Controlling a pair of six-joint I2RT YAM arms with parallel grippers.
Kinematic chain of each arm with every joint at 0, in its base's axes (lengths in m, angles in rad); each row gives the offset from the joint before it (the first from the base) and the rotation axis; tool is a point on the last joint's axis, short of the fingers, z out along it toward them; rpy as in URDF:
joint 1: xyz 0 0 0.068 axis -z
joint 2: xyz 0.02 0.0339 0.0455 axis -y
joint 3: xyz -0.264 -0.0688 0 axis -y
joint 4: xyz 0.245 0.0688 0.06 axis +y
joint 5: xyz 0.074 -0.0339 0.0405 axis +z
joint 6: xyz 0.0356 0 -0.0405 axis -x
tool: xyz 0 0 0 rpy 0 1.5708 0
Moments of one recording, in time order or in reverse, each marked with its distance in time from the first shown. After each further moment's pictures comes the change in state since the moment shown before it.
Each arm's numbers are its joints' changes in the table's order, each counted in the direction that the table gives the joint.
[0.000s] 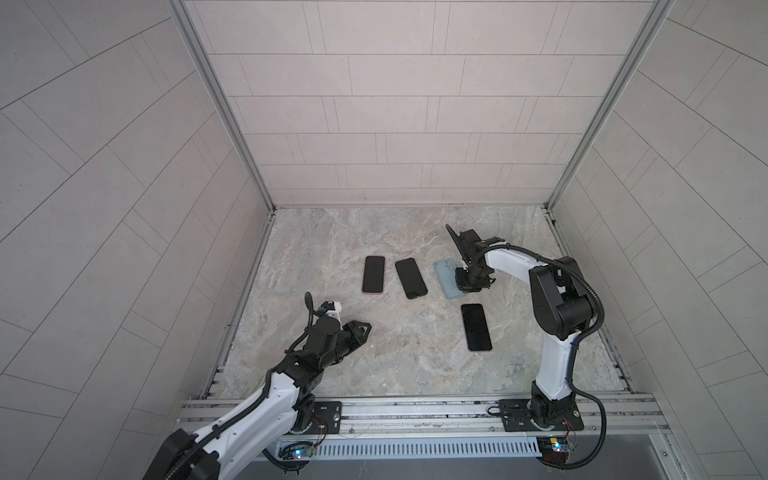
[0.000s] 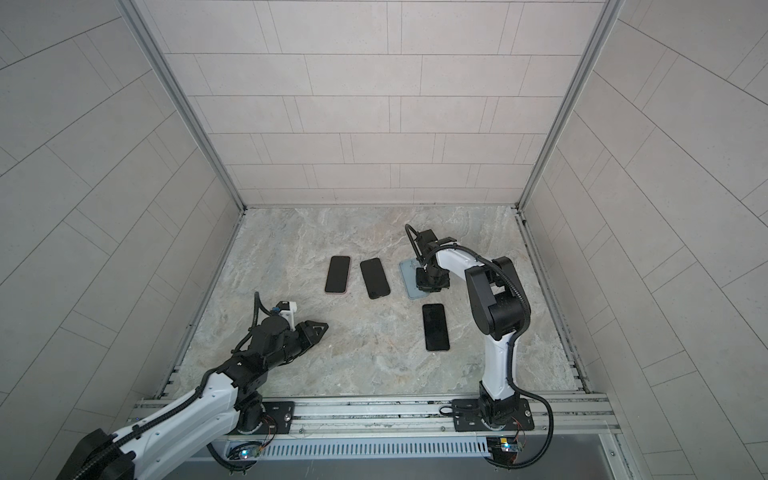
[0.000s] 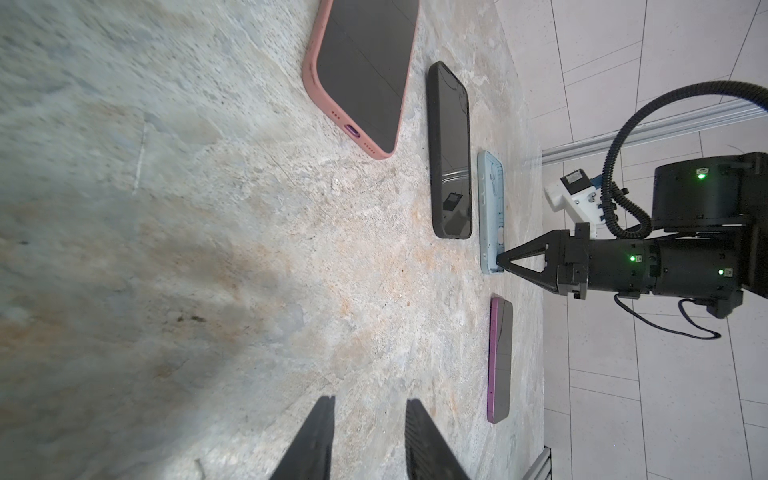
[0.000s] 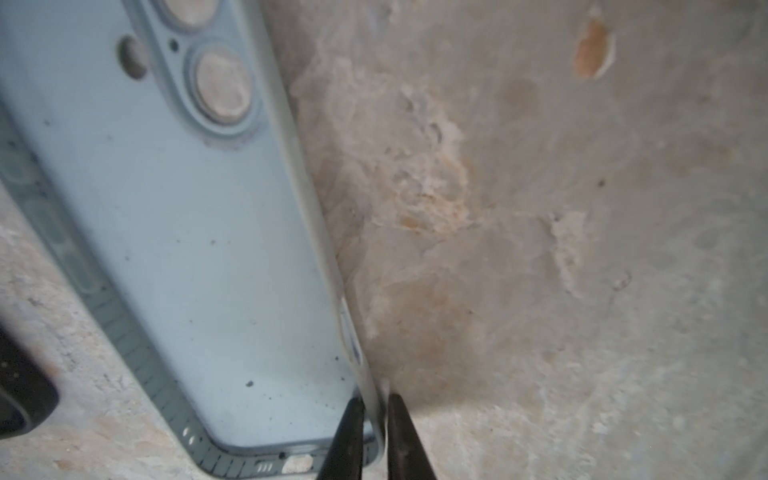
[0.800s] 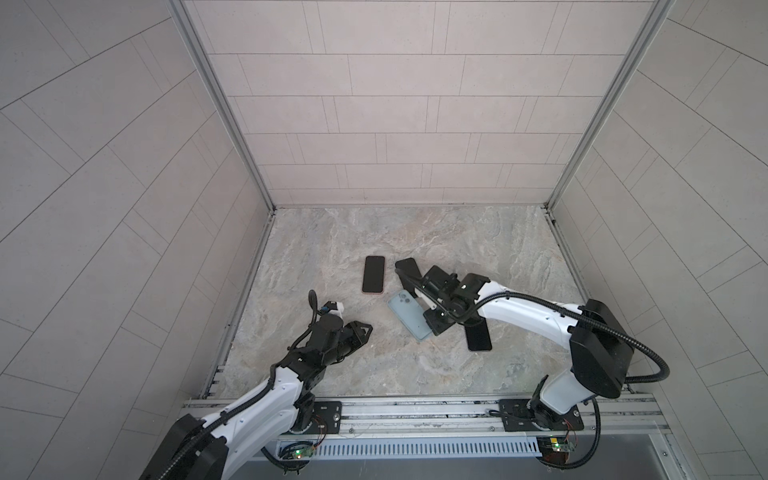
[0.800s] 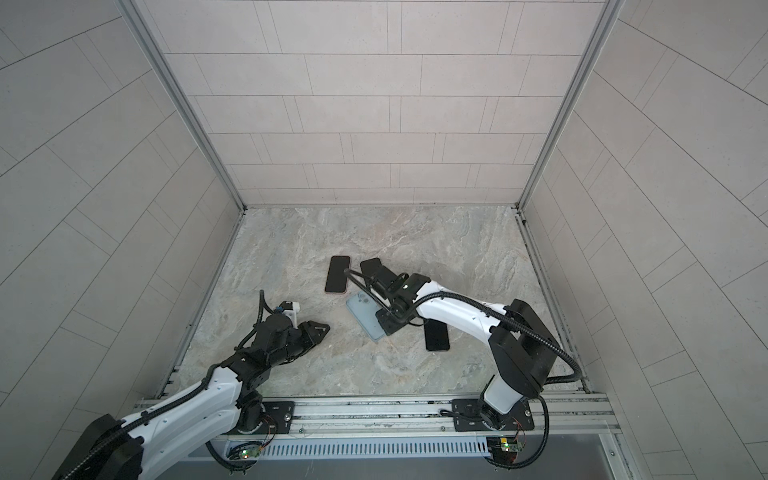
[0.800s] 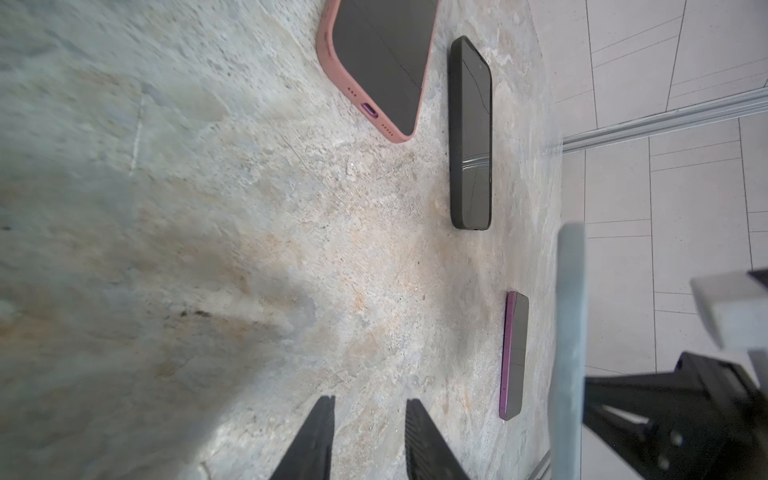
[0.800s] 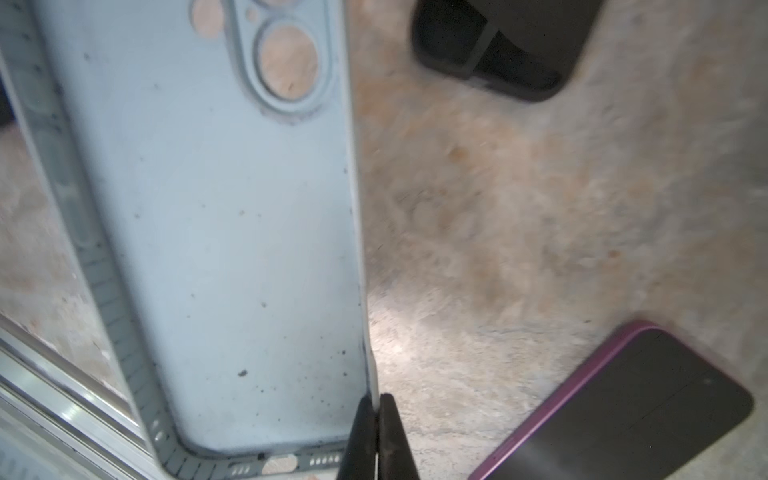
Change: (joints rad) left arm 0.000 -0.106 0.016 -0.038 -0.024 -0.004; right arm -0.546 0.371 -0.247 -0.017 -0.011 0.113
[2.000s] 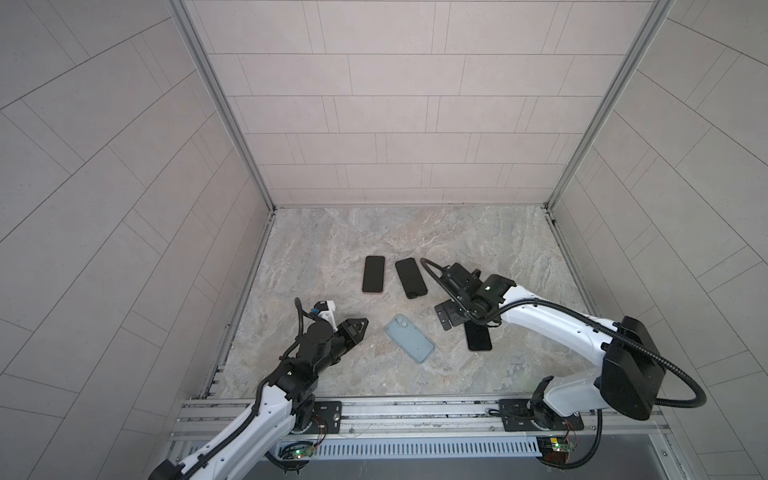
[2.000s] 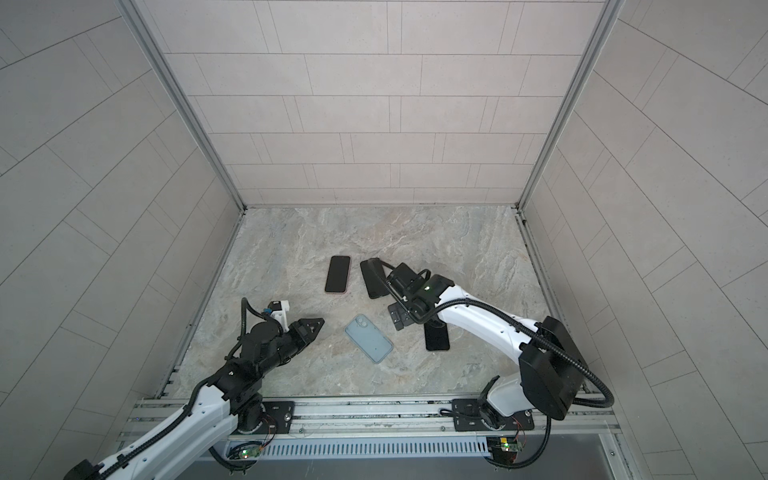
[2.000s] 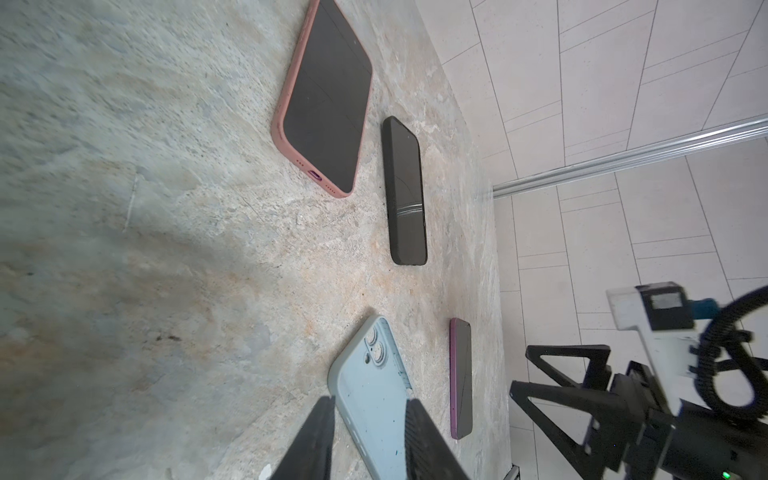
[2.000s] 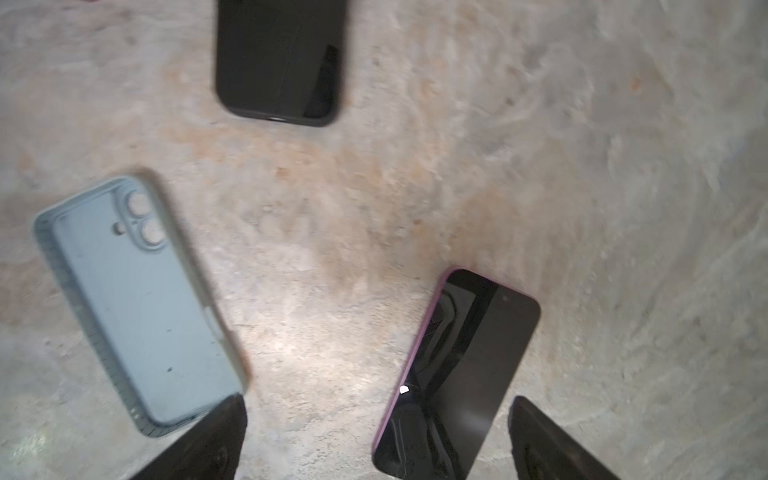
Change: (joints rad) left arm 0.000 0.299 -0.050 0.063 0.071 0.045; right arm 0.153 0.188 -0.105 0.023 -0.211 -0.117
